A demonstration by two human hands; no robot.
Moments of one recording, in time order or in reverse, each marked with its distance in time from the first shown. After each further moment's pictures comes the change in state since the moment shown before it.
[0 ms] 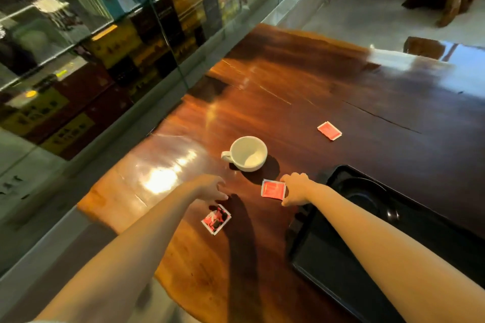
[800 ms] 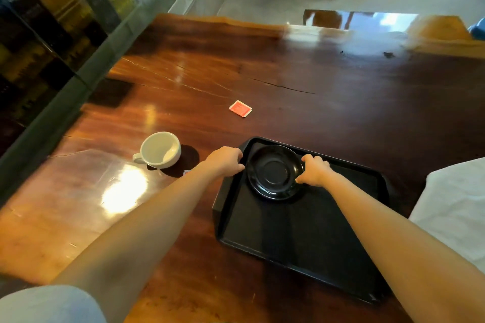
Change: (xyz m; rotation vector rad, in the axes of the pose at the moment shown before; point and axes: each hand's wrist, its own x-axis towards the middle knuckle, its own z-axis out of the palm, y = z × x) left_hand 0.038 0.232 0.016 0.119 0.132 0.336; right_hand -0.105 0.191 0.052 0.507 0.192 0.523
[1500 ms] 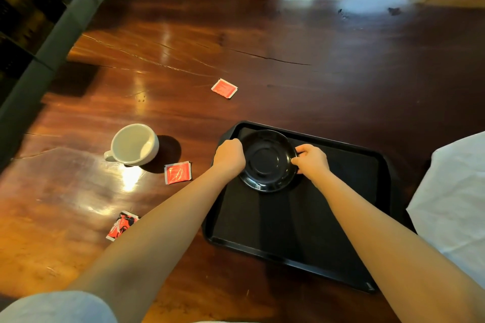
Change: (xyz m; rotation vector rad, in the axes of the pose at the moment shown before) left_hand 0.041 0.038 0.044 -0.123 0.123 -0.184; right_hand 0.039 0.026 0.037 0.716 0.173 0.102
